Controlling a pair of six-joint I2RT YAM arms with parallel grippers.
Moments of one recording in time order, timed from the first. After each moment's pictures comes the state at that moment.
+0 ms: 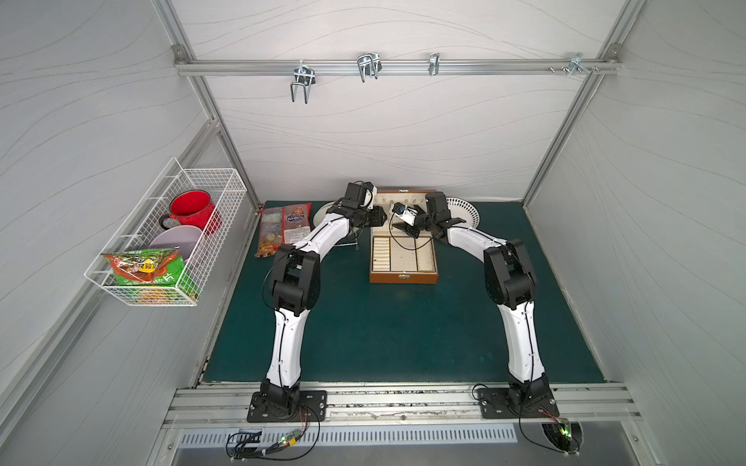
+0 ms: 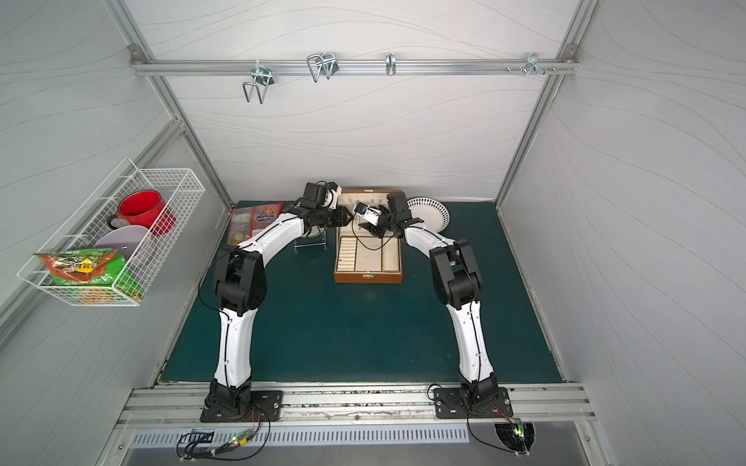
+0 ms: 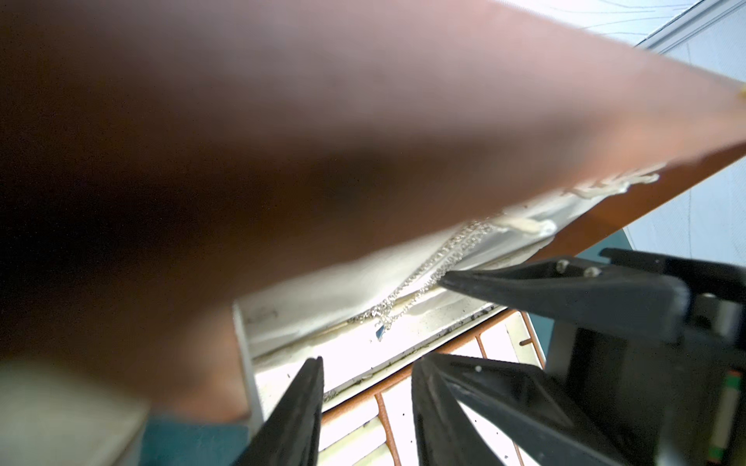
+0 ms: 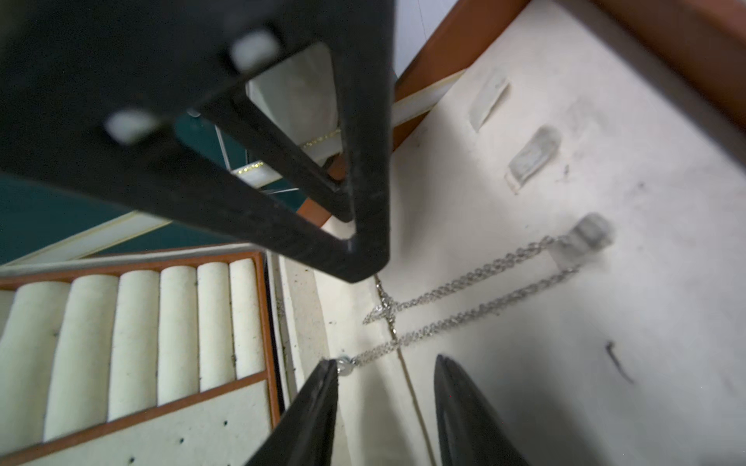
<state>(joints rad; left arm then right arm) -0.32 2.22 1.92 -0.45 0.33 -0.30 0.44 2.26 1.68 0.09 -0.53 -0.71</state>
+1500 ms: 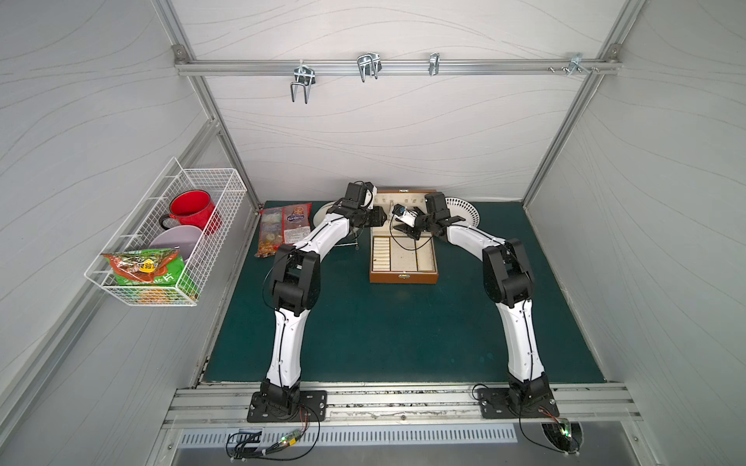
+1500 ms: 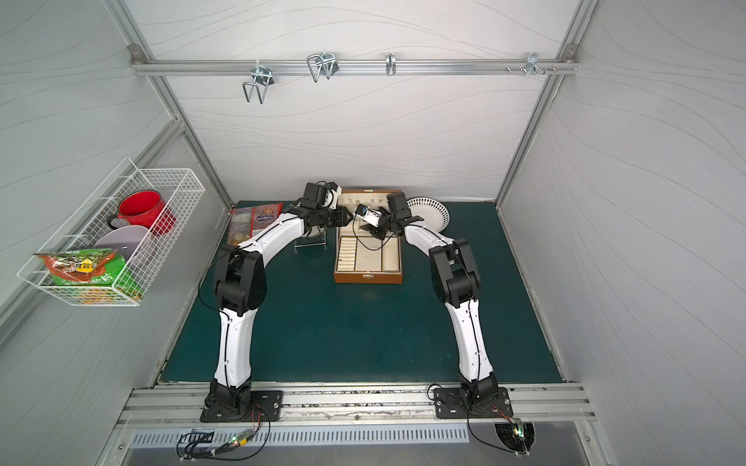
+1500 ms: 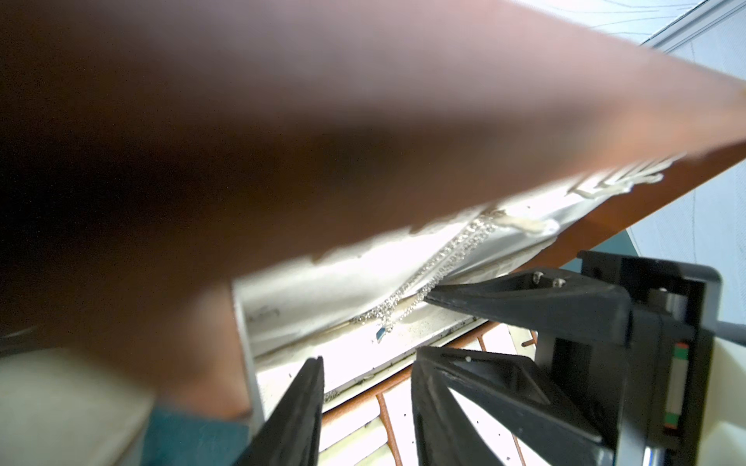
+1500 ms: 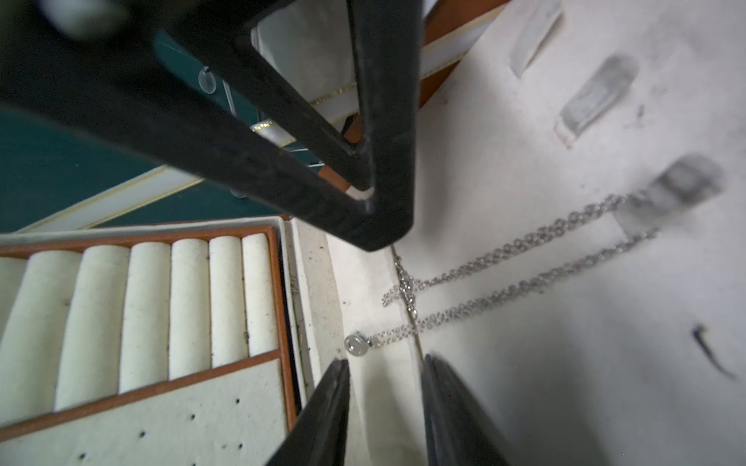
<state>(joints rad) -0.33 2.21 1.89 -0.42 0.32 -0.31 0.42 2.30 1.83 -0.10 -0.57 -0.80</state>
